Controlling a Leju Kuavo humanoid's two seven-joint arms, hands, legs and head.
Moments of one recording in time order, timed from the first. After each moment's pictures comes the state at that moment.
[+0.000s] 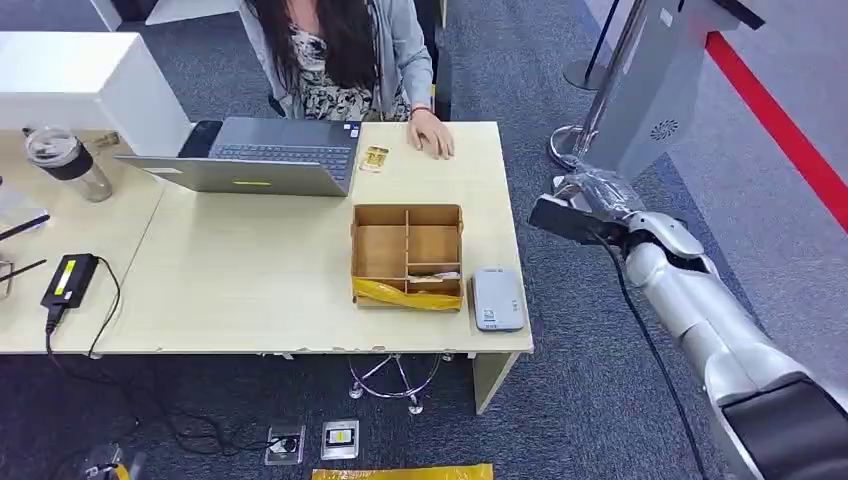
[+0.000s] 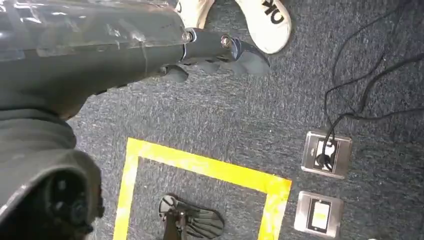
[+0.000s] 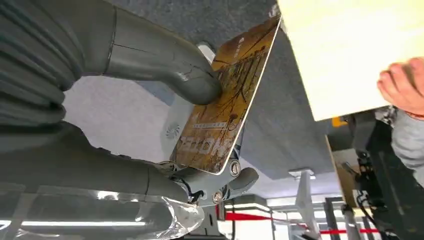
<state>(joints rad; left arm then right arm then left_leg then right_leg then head) -0.16 0.31 0.05 -0.17 0.15 -0.09 -0.07 -0.95 -0.25 0.61 -0.42 0.66 -0.04 -0.34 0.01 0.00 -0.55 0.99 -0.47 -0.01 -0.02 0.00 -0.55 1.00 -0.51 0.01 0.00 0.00</state>
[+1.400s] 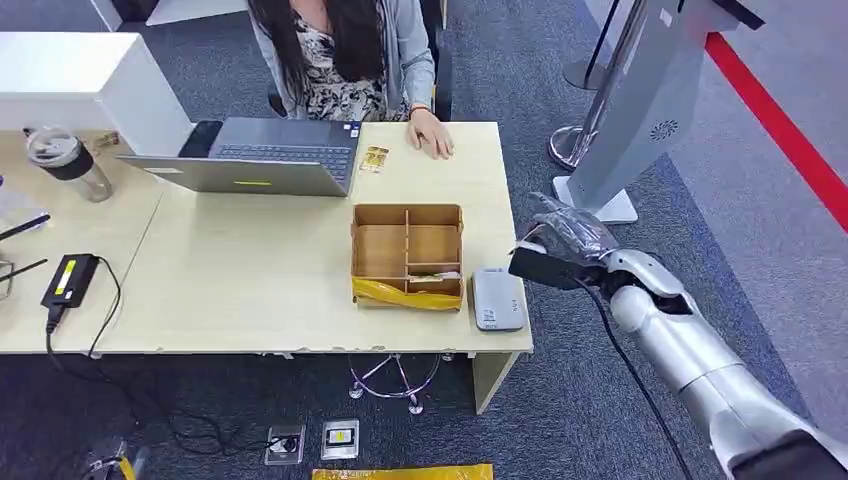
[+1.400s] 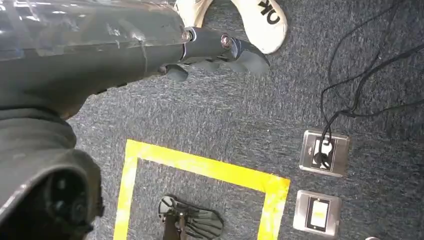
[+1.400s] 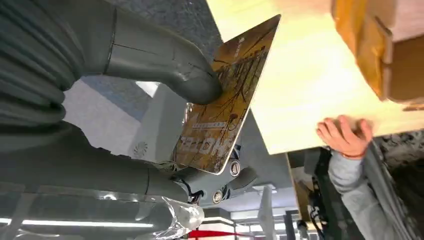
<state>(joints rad) -0.18 0.30 0.05 -0.17 0.13 -0.08 -0.06 -0.77 -0.30 0.65 -0.75 0.62 0.02 -0.29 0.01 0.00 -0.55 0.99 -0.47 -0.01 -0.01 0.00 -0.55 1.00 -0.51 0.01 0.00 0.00</state>
